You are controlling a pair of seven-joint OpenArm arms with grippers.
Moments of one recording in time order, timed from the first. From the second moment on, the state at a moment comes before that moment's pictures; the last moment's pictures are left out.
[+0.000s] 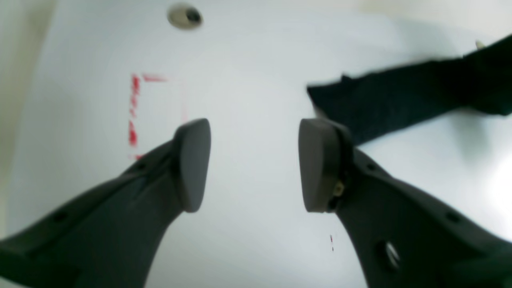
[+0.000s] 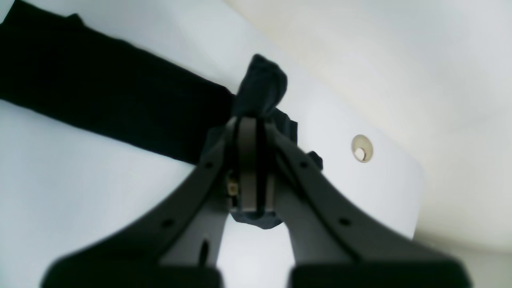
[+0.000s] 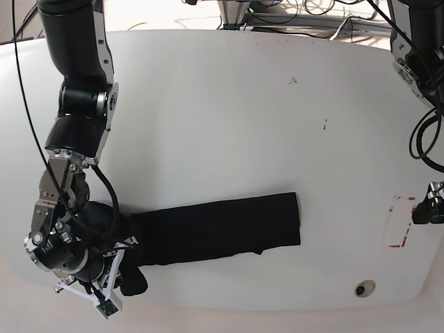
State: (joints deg) left arm -26.1 -28.8 -37.5 78.9 -51.9 -38.0 84.0; right arm 41.6 12.8 6.3 89.5 15.2 40.1 -77.4
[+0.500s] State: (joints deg) left arm -15.9 -14.6 -27.1 80.4 -41.1 -35.3 70.1; right arm 35.3 11.5 6.2 90.5 15.4 40.2 -76.4
